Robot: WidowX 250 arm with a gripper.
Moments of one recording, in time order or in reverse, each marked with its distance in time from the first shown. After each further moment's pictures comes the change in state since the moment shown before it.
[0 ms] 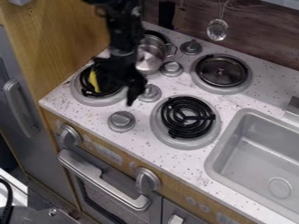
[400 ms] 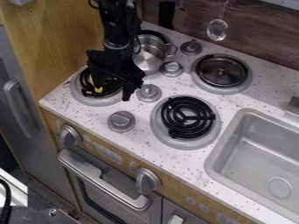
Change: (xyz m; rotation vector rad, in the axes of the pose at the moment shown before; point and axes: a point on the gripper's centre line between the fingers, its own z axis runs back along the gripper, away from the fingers) arm -0.019 0.017 0.016 0.005 -0.021 0.056
